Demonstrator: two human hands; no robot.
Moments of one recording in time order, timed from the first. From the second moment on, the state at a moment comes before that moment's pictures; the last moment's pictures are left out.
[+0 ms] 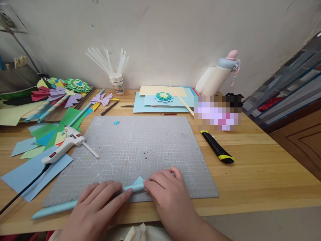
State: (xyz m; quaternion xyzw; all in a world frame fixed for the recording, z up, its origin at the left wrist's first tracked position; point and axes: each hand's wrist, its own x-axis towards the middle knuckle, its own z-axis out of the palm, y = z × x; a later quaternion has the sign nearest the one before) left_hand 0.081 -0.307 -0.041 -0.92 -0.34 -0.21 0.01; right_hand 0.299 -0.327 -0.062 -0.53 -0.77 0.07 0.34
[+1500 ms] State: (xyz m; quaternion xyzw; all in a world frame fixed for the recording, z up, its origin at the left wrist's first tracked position) left_hand 0.099 -0.283 -0.050 -0.90 -0.39 -0.17 -0.02; right_hand 0.307 -0.296 -0.055 -0.53 -0.82 0.09 0.21
